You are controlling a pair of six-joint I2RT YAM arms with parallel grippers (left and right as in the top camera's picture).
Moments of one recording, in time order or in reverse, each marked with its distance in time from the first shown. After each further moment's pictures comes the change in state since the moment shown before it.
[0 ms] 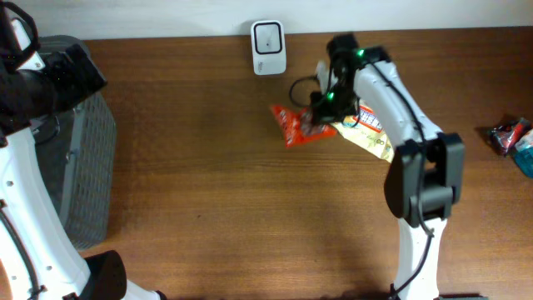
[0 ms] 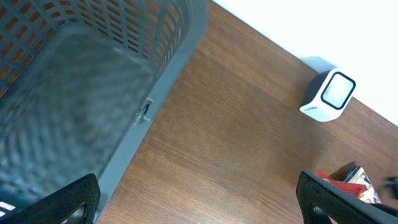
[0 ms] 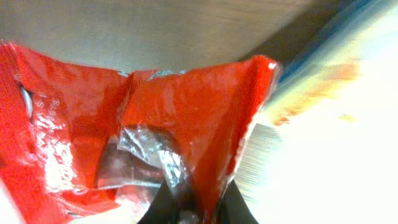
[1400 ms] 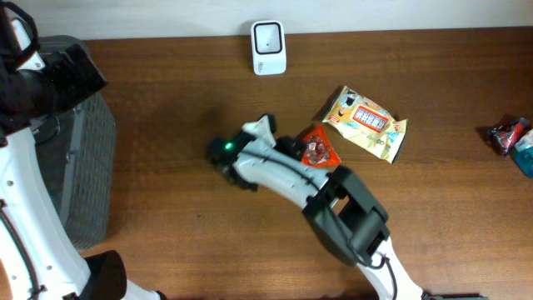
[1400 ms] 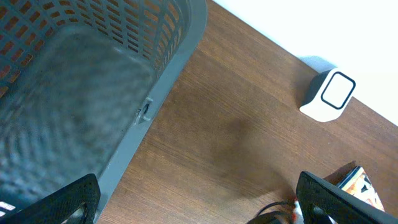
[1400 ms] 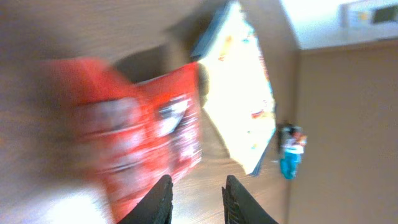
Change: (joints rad) left arm 0.000 0.000 0.000 0.000 0.000 0.000; right arm 0.640 0.063 -0.241 -0.112 1.186 0.547
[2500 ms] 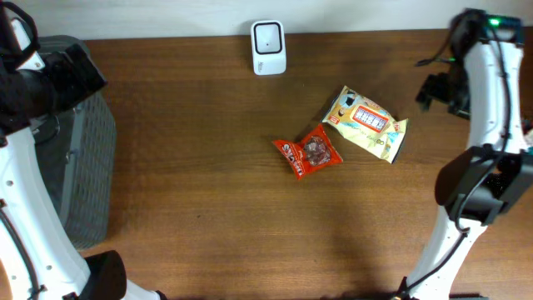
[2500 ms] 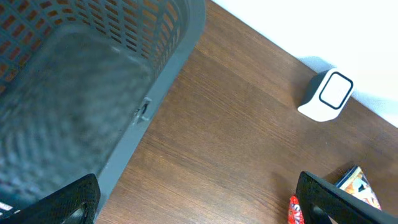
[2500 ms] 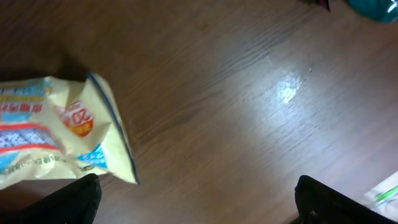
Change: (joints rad) left arm 0.001 0.000 0.000 0.001 0.014 -0.004; right arm -1.097 -0.045 0.519 -0.323 -0.781 -0.184
